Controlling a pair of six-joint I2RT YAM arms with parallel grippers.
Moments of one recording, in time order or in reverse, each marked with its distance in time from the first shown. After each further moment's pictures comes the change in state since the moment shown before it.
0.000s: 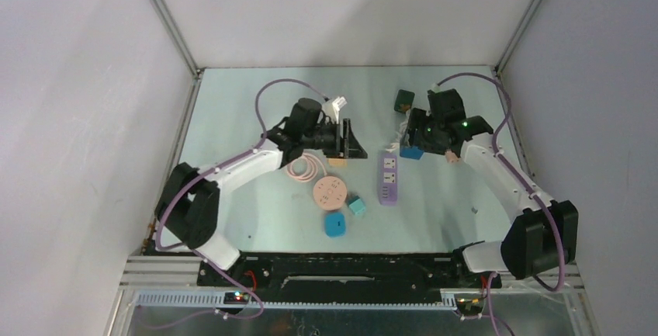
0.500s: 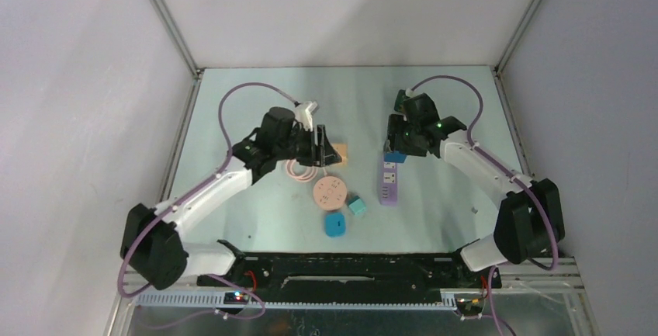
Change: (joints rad) left arm 0.074 -0.301 -0.129 -0.232 -0.175 0.117; right arm 0.163 0.102 0.000 0.075 0.065 0.034
